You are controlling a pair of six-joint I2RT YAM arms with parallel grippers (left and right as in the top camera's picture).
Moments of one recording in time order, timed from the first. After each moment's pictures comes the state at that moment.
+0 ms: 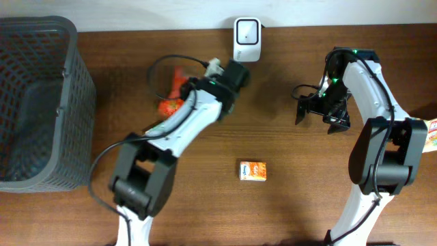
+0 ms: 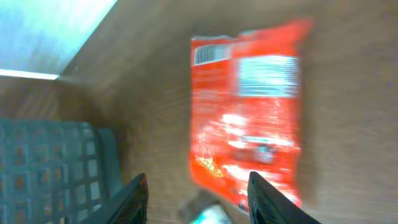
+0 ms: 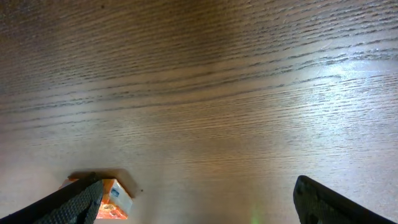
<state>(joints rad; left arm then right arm) -0.60 2.11 1.68 -0.84 -0.82 -0.07 -0.07 2.11 1.73 -1.40 -0.17 0.18</state>
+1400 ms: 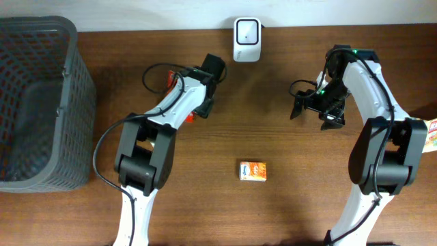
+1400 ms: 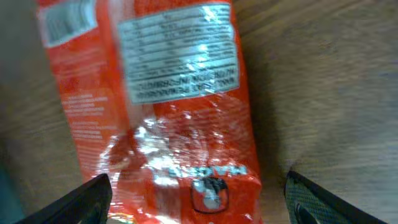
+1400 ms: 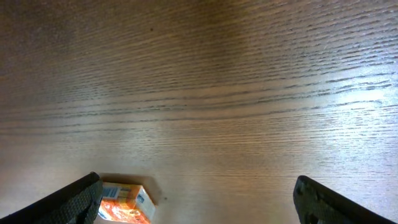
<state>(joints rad) -0.43 2.30 1.80 -0.89 -0.46 0.02 -0.07 2.11 1.73 -1.34 -0.26 0.18</state>
